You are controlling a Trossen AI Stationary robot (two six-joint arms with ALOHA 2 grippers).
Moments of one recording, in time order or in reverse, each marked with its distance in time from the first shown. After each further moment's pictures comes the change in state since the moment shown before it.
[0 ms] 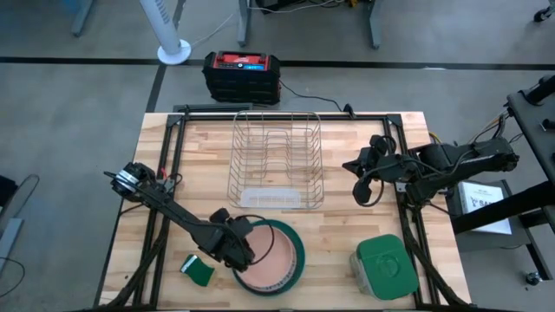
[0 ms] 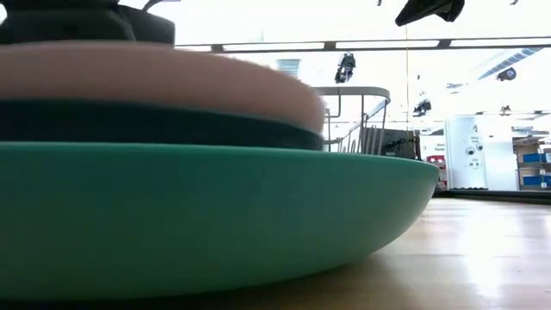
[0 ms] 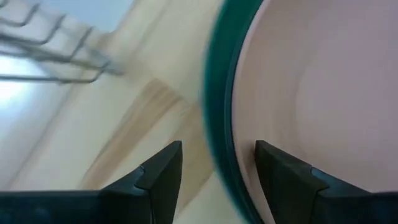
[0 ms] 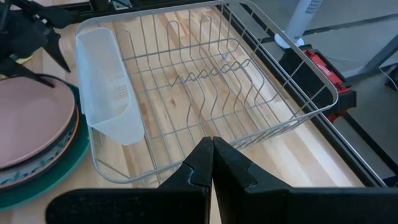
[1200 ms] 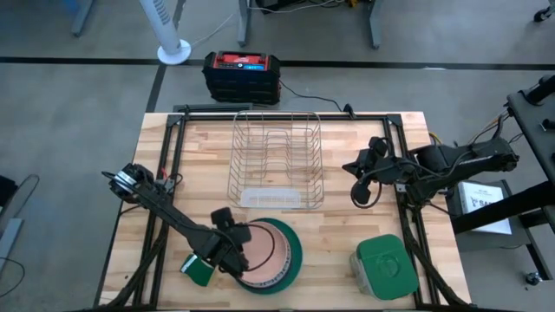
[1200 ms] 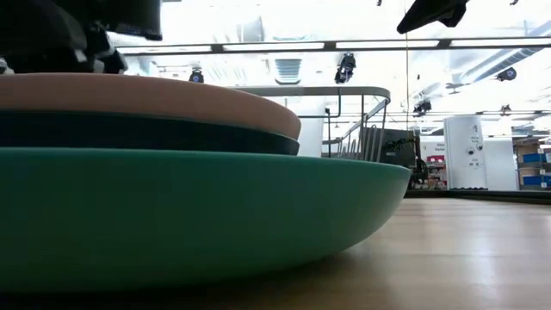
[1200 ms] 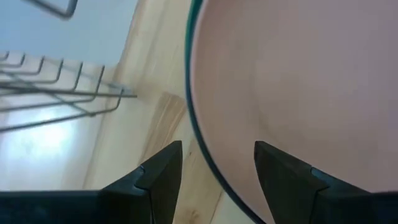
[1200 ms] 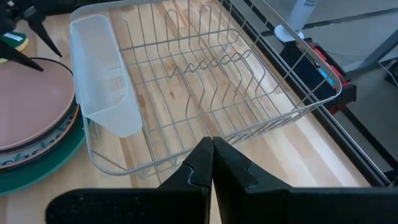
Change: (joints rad) left arm -0.048 -0.005 0.026 -0.050 -0.065 0.244; right arm 0.000 0.000 -0.031 0.000 -0.004 0.010
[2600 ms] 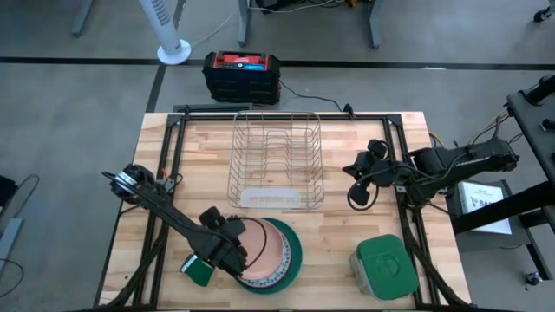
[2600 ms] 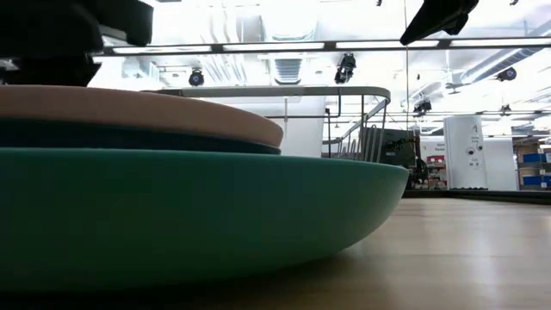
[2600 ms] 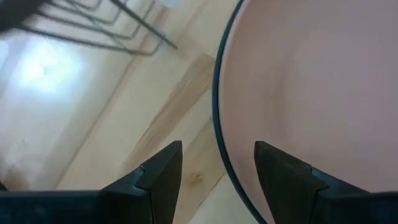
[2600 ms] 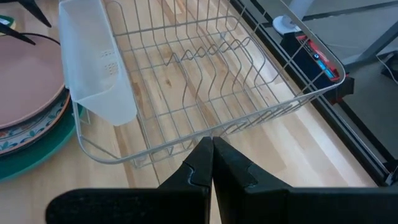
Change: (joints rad) left arm -0.001 0.021 0.051 -0.169 0.058 -0.320; right arm 0.000 0.000 -0.045 0.004 0.000 0.010
